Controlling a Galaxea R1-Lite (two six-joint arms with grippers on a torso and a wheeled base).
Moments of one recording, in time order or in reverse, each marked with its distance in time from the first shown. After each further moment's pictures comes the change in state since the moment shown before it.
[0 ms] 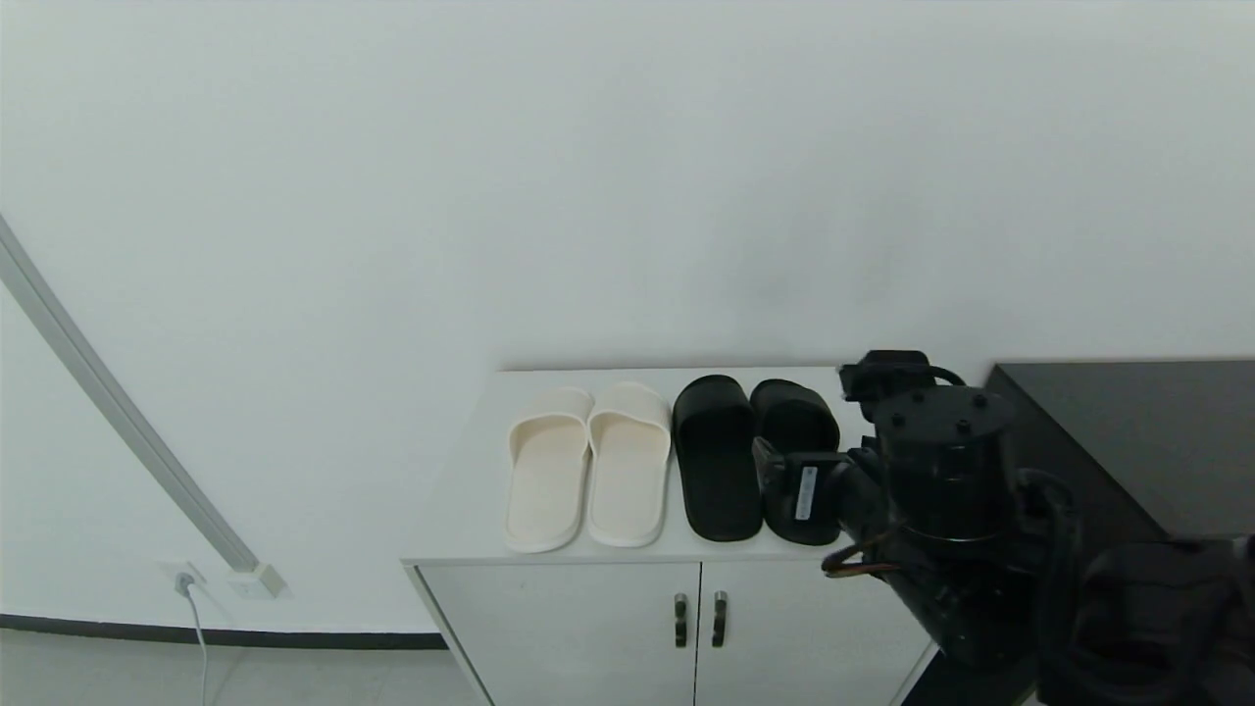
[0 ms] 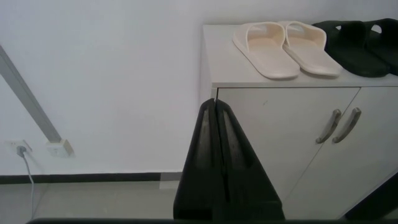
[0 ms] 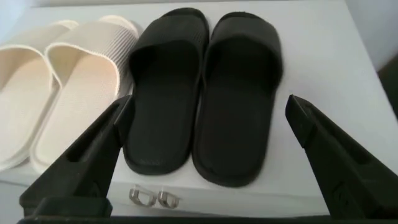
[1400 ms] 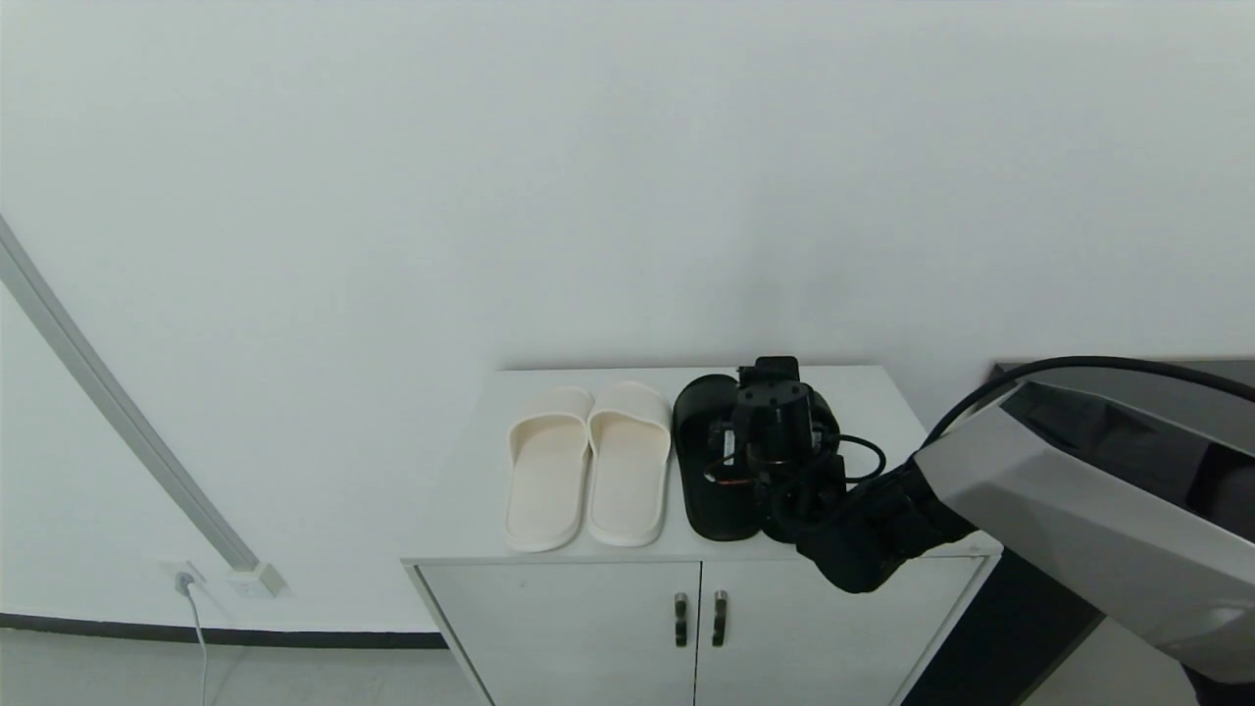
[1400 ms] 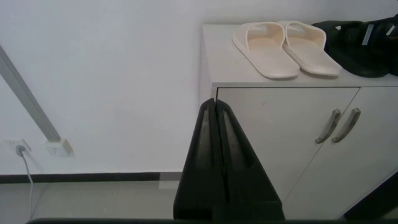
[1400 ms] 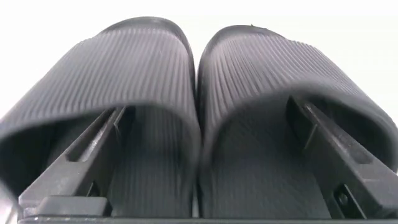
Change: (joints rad) left arm 0.000 0.000 0.000 0.000 0.003 -0.003; right arm -0.179 0.545 -0.526 -0.072 -0.019 -0.136
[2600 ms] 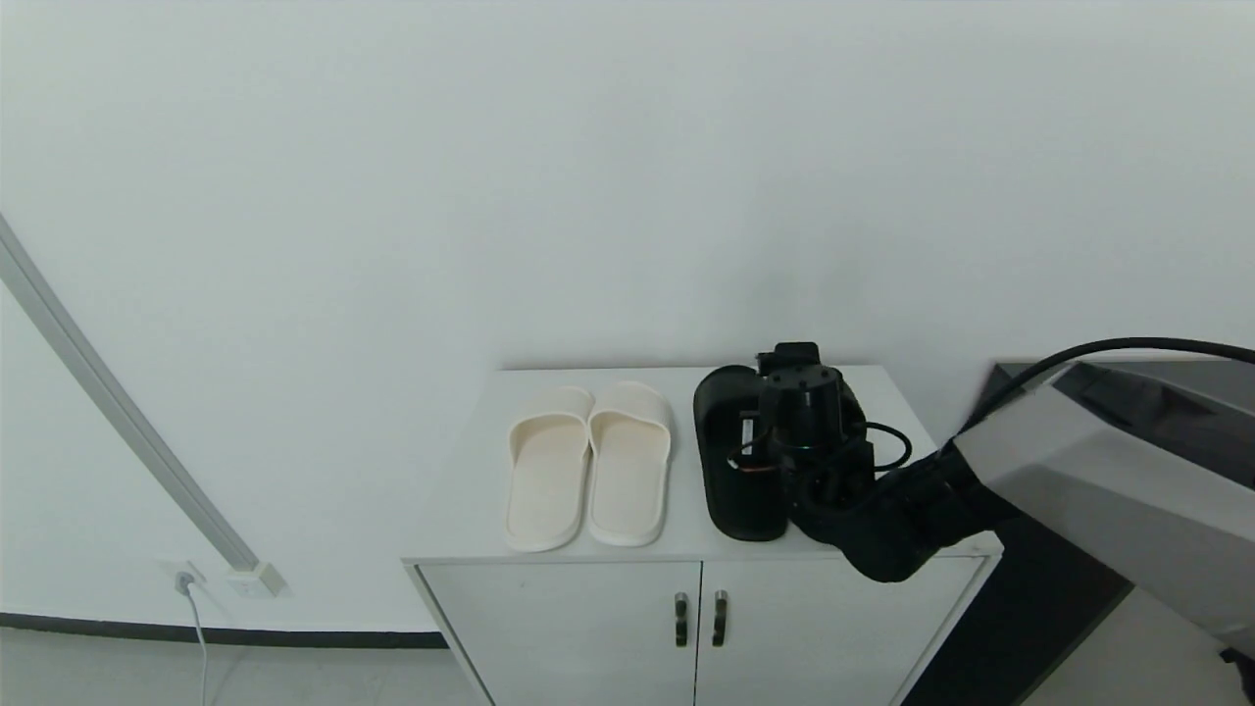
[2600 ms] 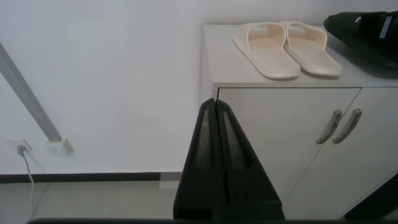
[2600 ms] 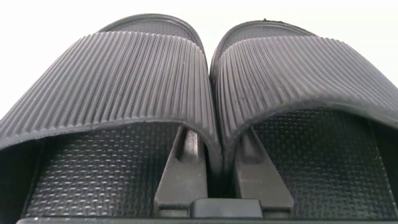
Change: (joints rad) left arm 0.000 0.000 0.000 -0.001 0.002 0.000; right arm -0.026 -0.088 0.089 -0.013 0.057 -0.029
